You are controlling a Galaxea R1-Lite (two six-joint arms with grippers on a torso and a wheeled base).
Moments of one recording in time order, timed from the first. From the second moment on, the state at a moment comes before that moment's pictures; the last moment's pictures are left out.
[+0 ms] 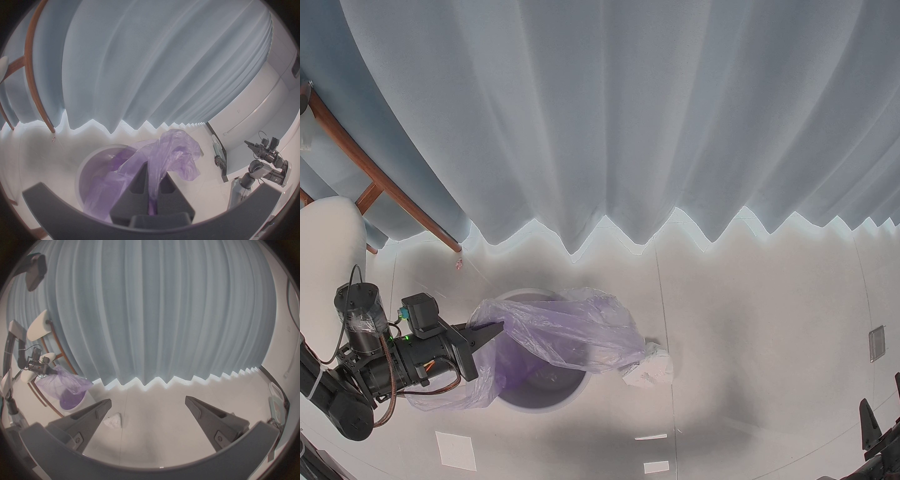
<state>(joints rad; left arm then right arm) -0.28 1.69 -0.24 -1.25 -0.45 -0.16 0.02 0.03 -0.02 -0.03 0.03 -0.01</state>
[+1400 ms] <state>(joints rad) -0.30 1.69 -0.21 -1.27 -0.44 -0.15 -0.02 0.77 -0.22 -0.09 0.53 0.41</state>
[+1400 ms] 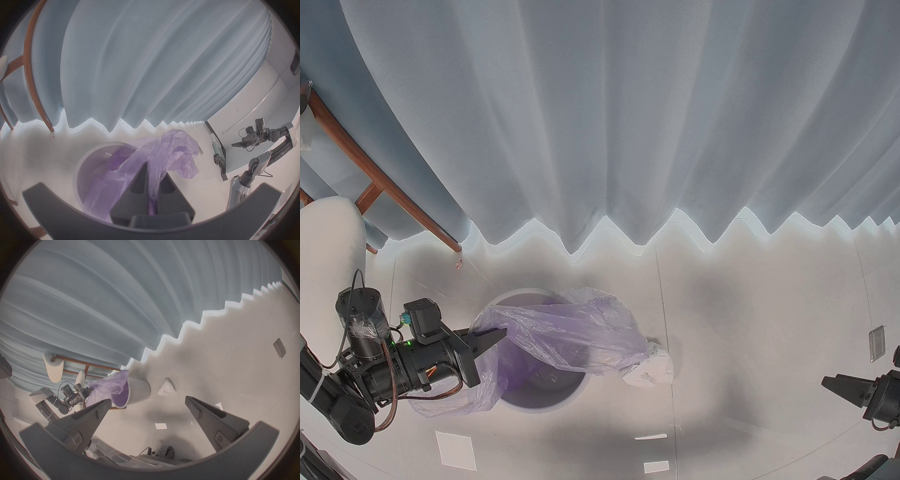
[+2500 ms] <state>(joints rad) -0.30 1.69 -0.19 -1.27 -0.44 -0.14 0.20 1.13 -0.09 -0.51 0.46 0.43</state>
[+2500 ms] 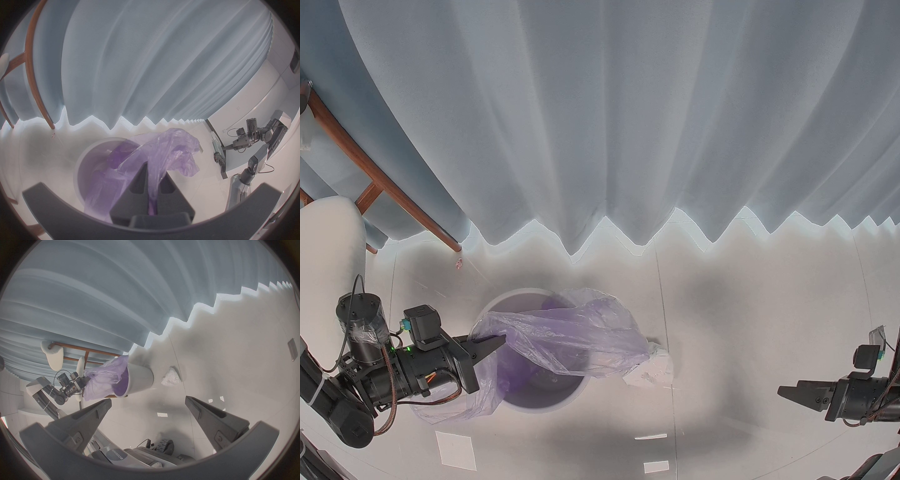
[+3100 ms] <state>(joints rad) -0.30 1.69 -0.18 -1.27 -0.44 -0.14 0.29 1.19 -0.08 -0.57 0.40 0.43</state>
